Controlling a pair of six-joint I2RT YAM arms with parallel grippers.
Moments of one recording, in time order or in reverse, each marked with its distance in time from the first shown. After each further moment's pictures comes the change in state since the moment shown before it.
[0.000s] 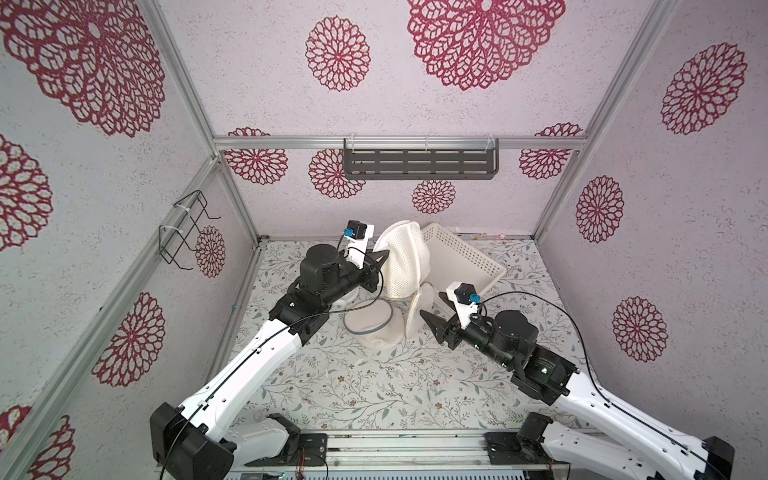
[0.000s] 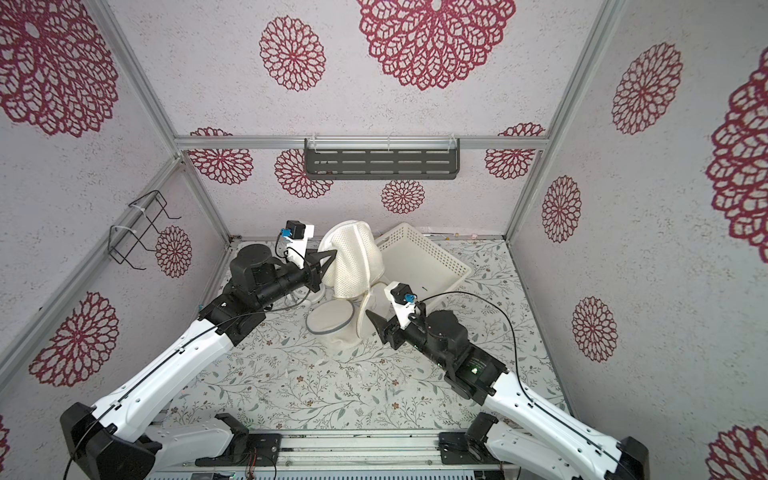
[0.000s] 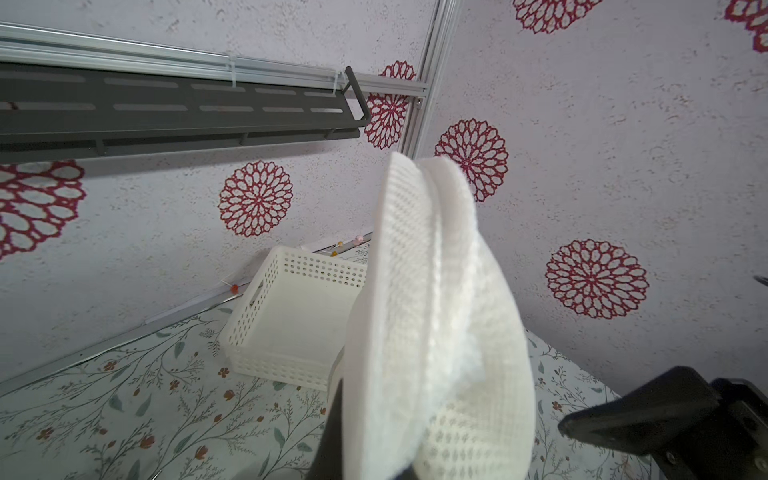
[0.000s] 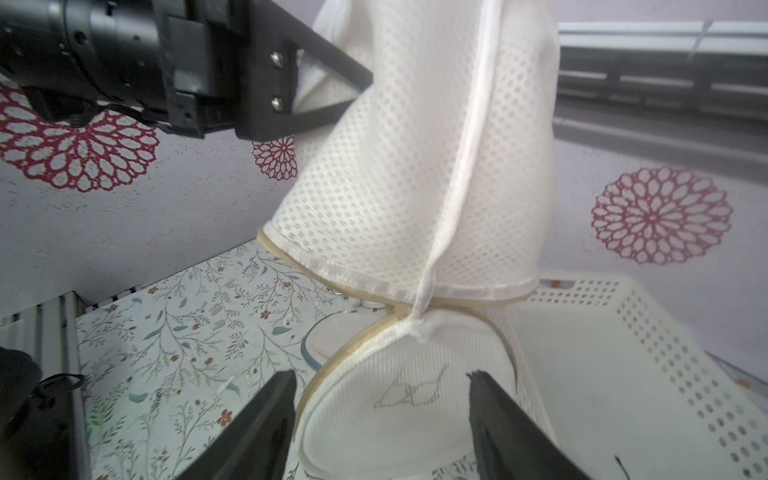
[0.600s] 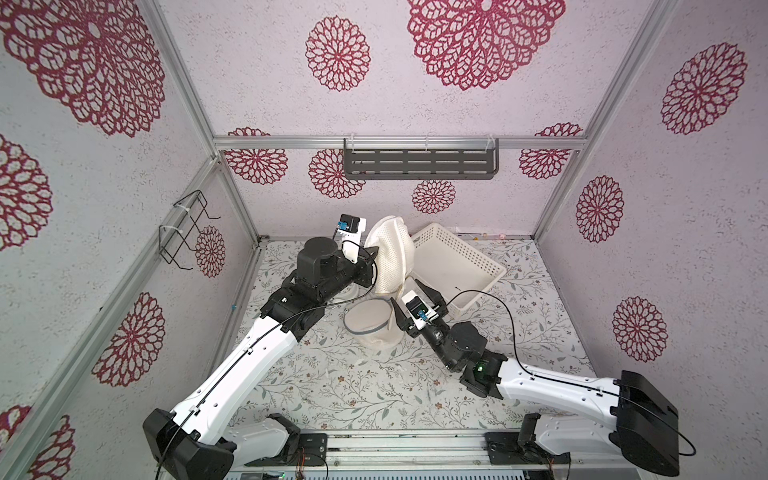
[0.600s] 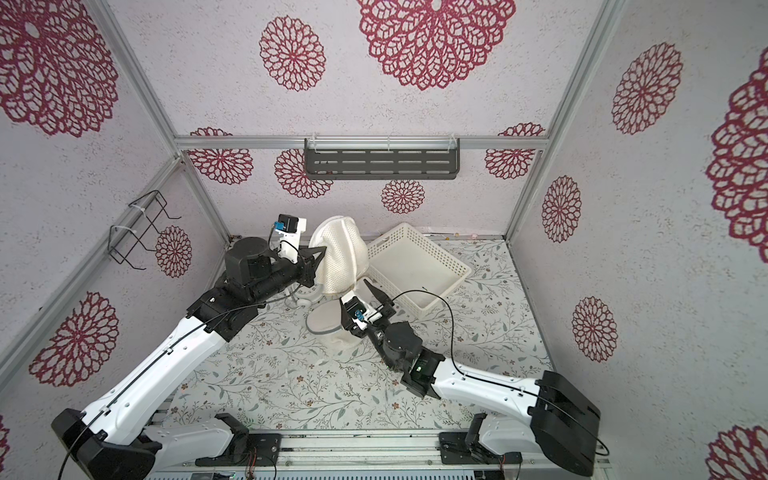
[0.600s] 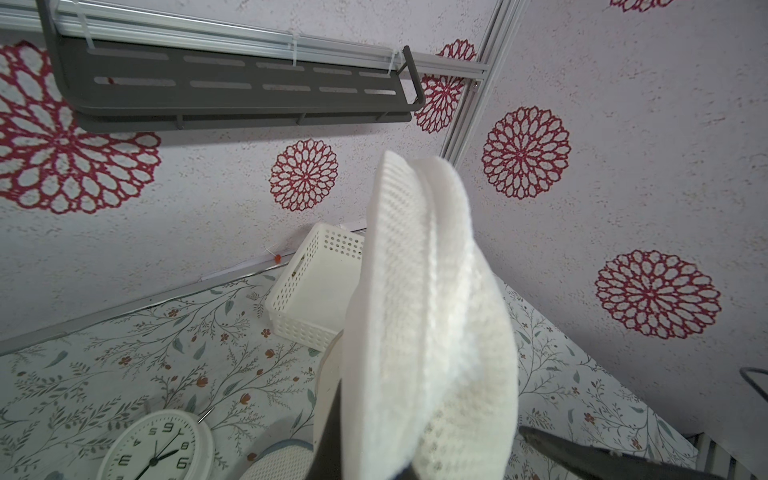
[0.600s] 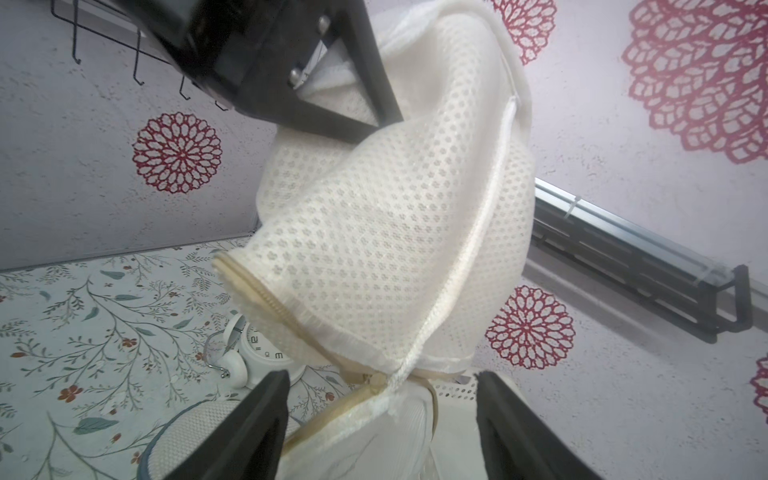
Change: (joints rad) left arm -0.001 0.000 0.111 -0.201 -0.122 -0.022; right arm 0.172 0.397 -0.046 0.683 0.390 -0.443
